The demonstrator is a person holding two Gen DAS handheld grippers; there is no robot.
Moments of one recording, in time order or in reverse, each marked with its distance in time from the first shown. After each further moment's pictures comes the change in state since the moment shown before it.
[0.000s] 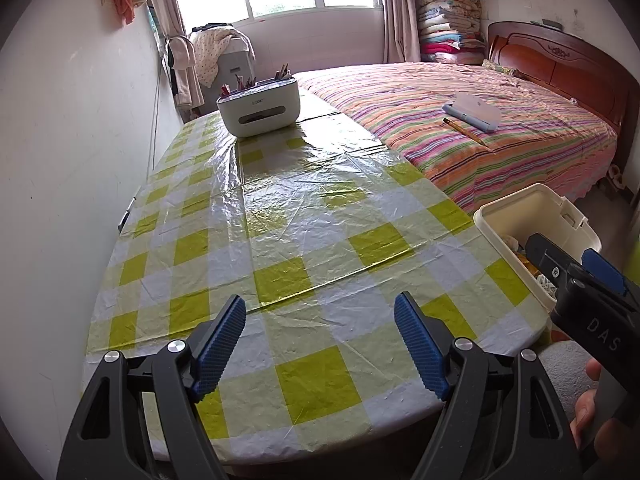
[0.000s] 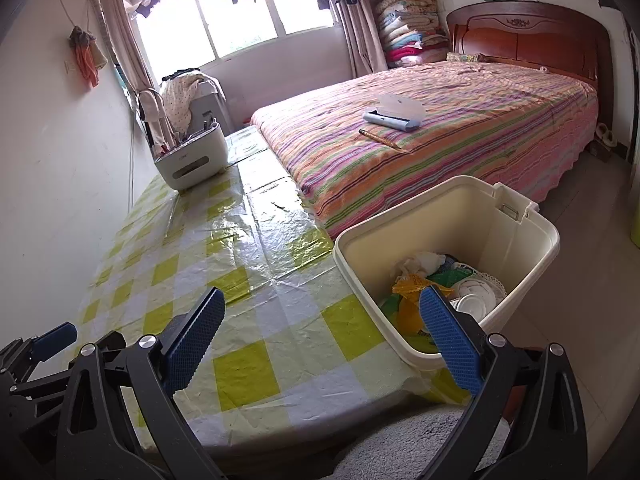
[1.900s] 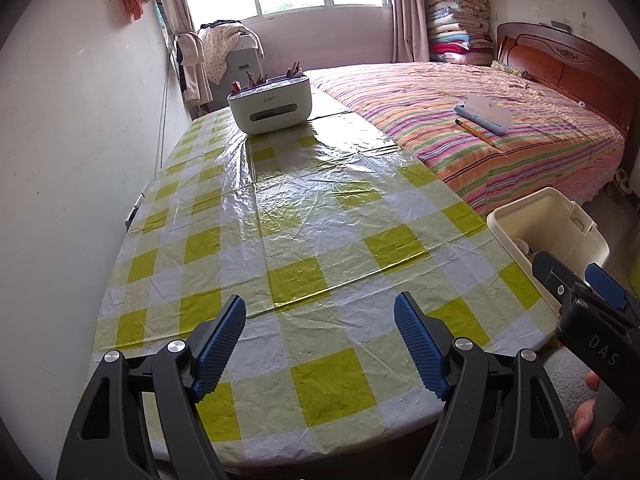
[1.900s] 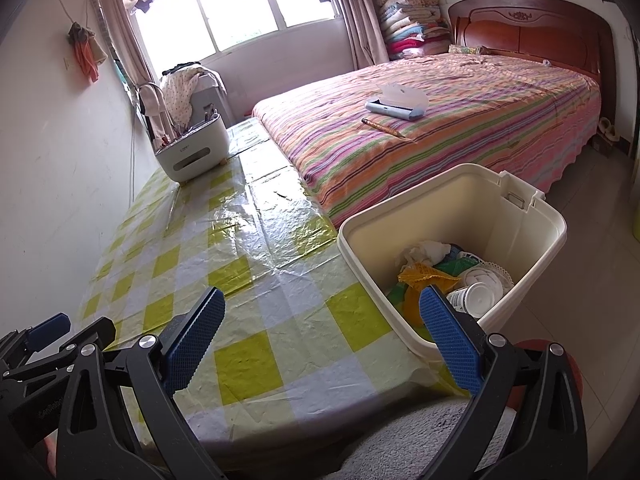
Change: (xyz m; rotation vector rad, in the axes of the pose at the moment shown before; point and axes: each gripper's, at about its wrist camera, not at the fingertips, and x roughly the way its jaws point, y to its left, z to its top) left arm 0.002 0.010 0.002 -0.020 0.010 0.021; right arm 0.005 0.003 -0.008 0.006 0.029 0.006
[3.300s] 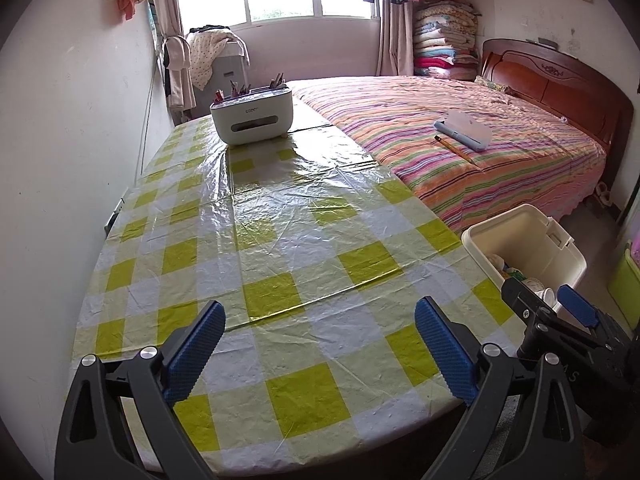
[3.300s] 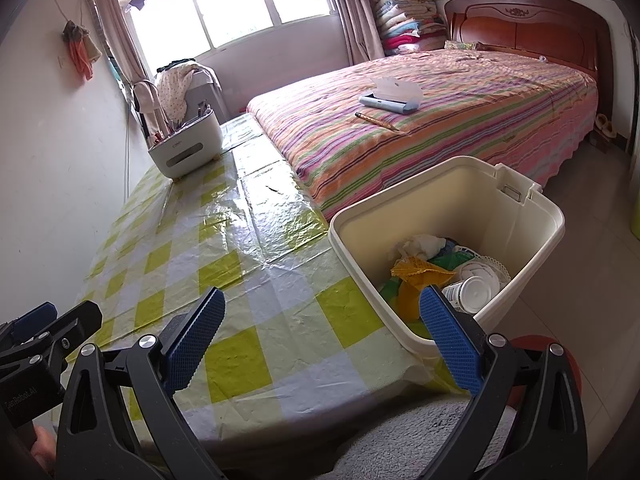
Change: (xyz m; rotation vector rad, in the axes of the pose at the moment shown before) left arm -0.005 -0.002 0.006 -0.014 -0.047 -0.084; right arm 0.006 -0.005 -0.003 0.008 0.014 -0.016
